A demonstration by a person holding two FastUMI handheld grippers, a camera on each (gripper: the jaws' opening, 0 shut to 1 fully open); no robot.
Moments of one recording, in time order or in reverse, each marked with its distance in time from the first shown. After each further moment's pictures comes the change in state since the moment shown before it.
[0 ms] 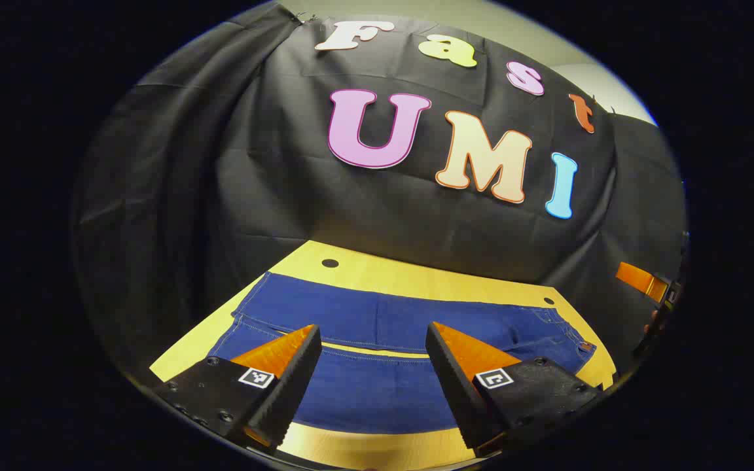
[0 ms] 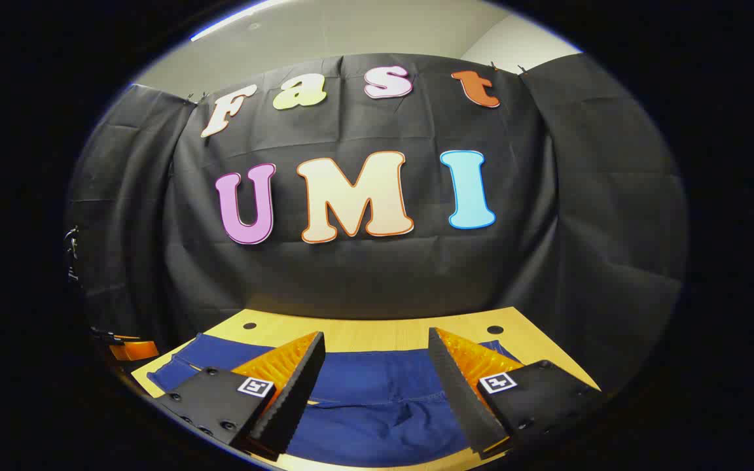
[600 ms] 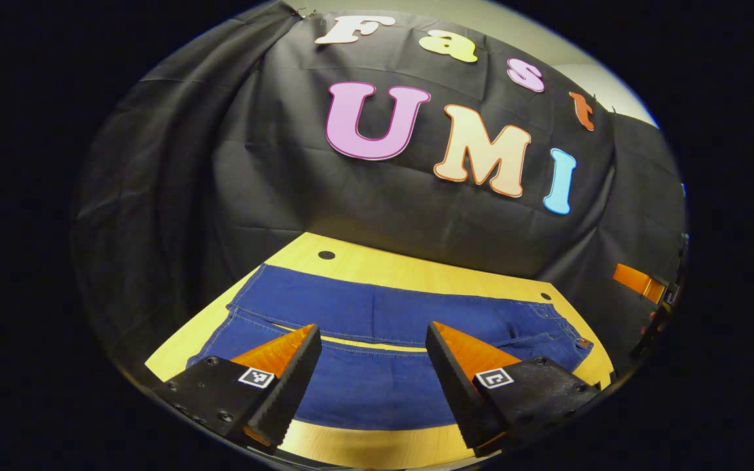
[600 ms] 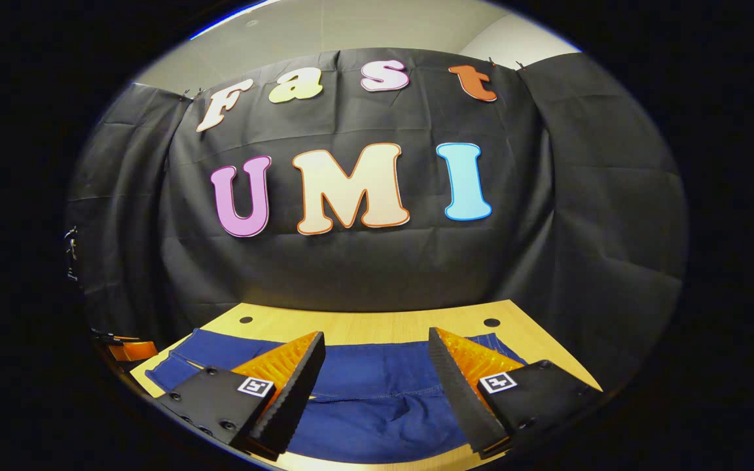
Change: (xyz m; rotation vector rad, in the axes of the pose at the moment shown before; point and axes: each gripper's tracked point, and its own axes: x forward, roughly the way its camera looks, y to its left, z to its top) left arm 0.001 -0.002 -0.009 -0.018 0.024 -0.014; right arm -0.001 -0.003 -0.013 0.005 0.029 -0.015
